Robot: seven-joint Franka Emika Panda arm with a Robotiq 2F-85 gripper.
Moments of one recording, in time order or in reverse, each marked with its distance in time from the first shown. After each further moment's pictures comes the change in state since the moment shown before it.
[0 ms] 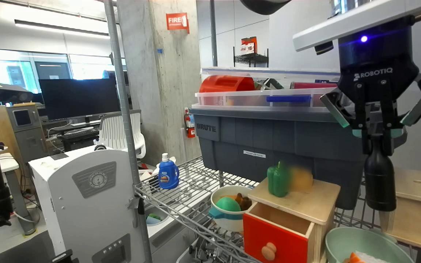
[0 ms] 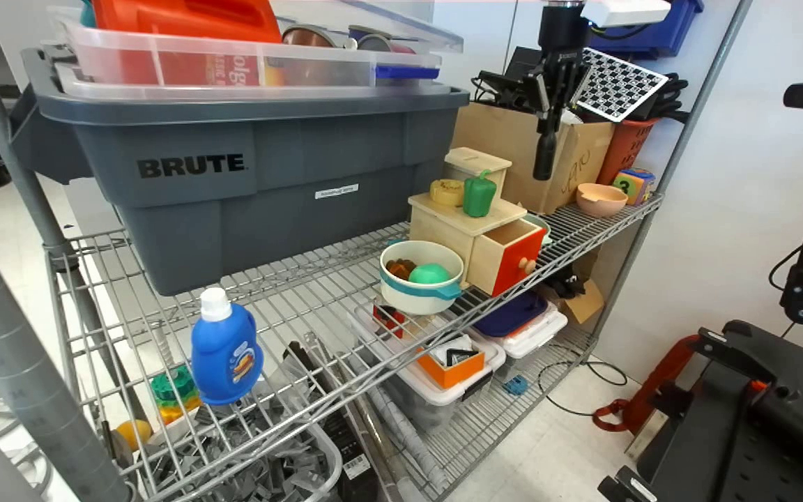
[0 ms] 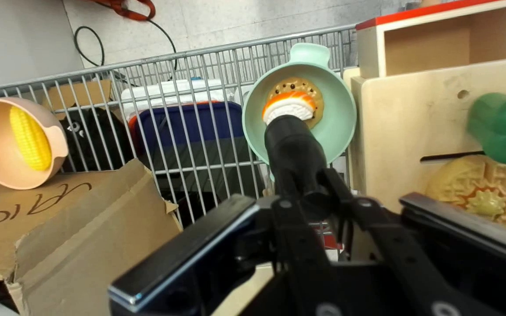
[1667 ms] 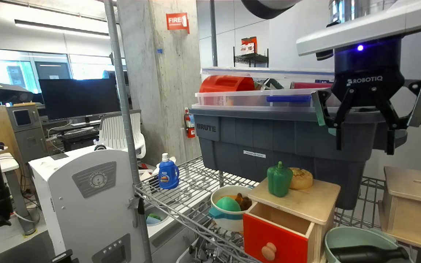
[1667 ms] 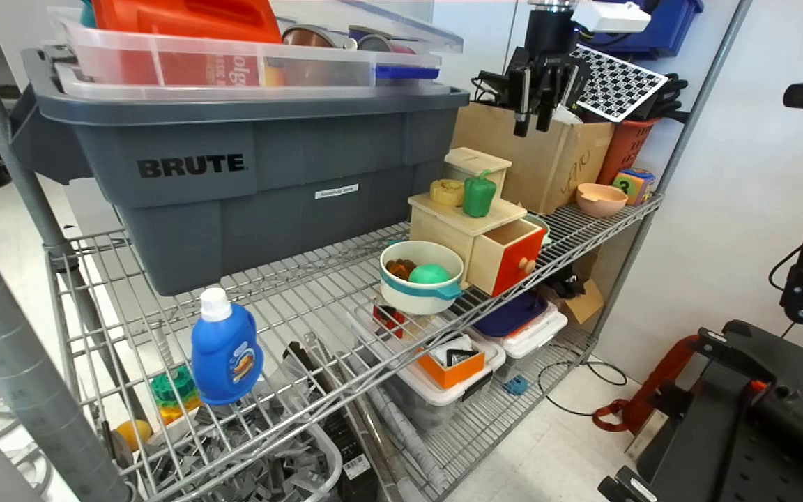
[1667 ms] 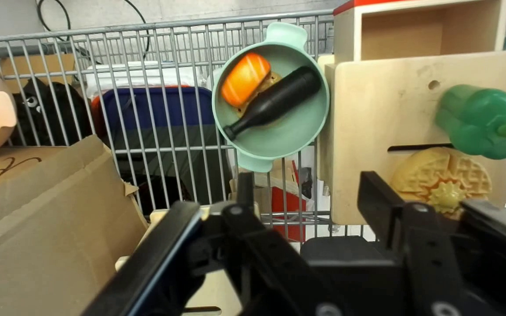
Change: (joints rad) arm -0.006 0.052 0.017 0.068 0.071 -0.010 -0.116
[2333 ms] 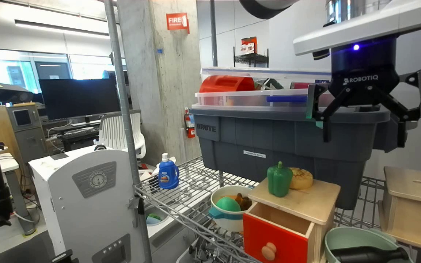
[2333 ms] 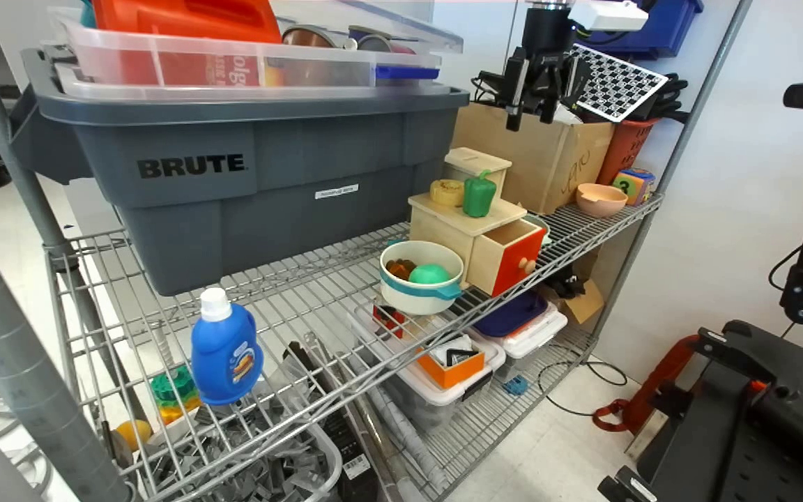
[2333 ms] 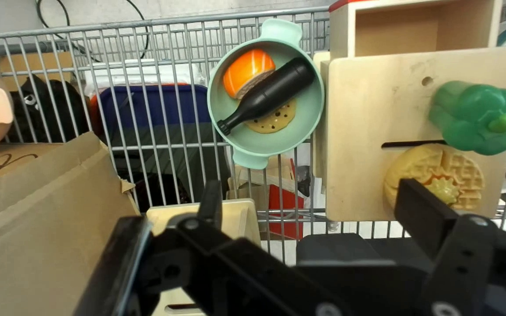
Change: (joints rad) arm 0.009 0.000 0.000 0.003 -0.002 0.000 0.008
